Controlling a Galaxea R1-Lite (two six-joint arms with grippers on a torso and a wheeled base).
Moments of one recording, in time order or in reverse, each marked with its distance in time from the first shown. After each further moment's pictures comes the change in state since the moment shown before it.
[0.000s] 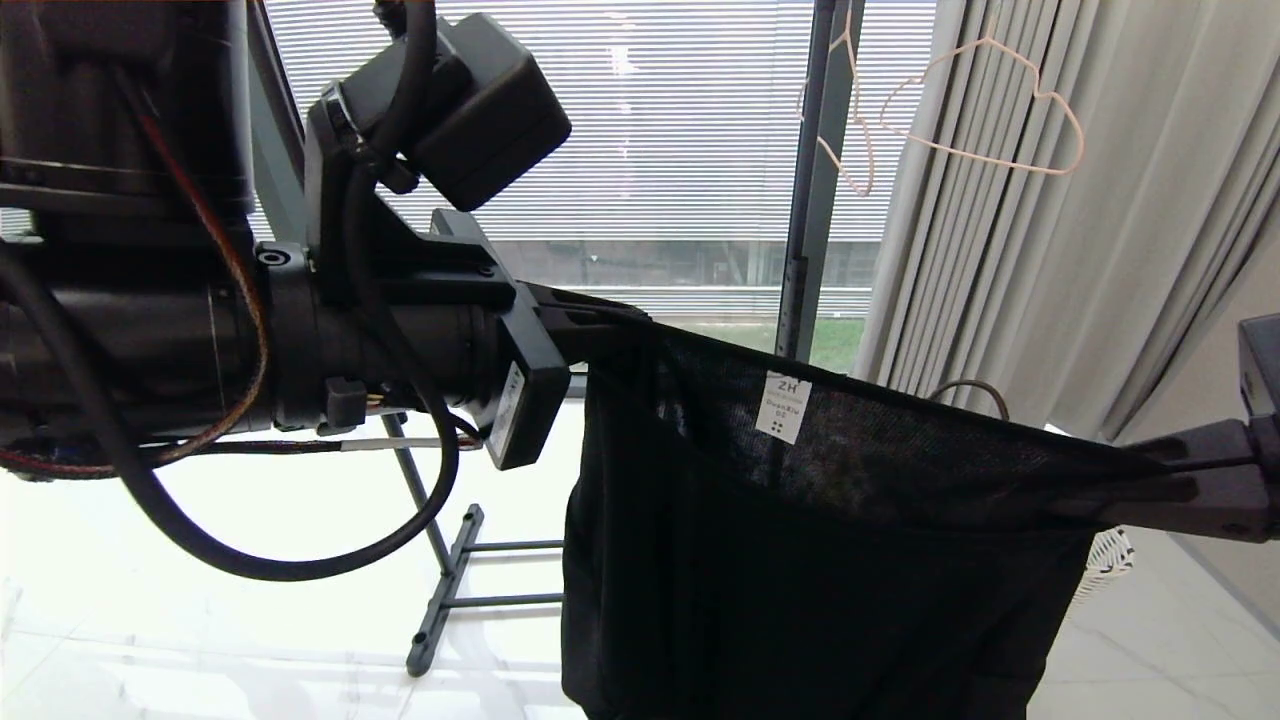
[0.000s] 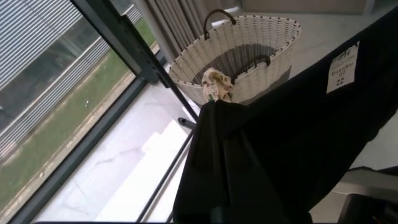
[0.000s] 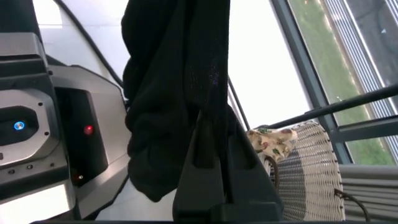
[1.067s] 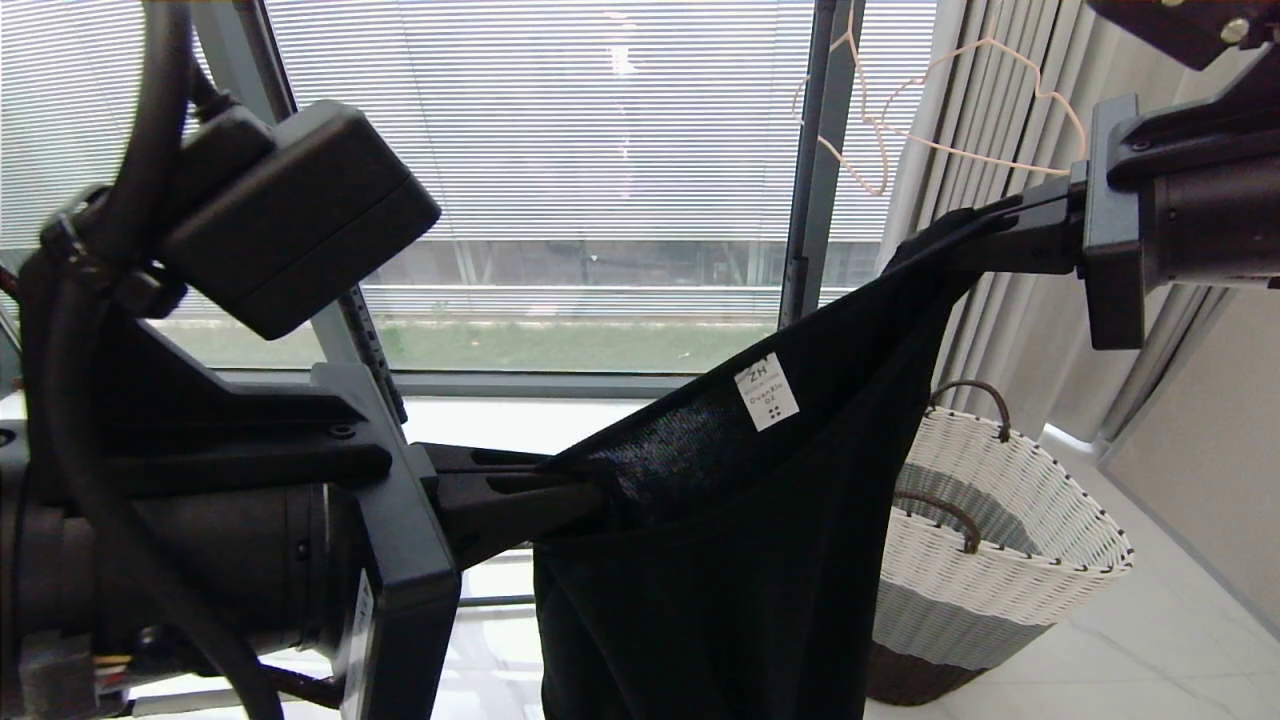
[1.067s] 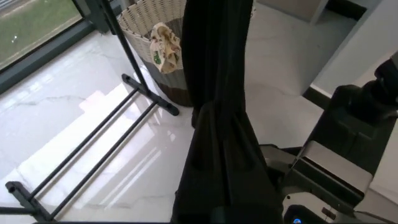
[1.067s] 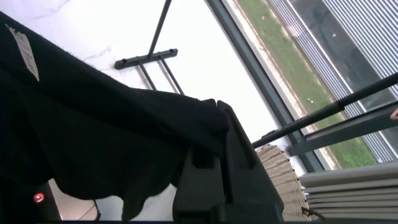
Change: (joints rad) left arm -0.253 -0.174 0.114 0.189 0.210 -0.390; right arm -0.102 0.281 -0.406 -0.044 0.004 0.053
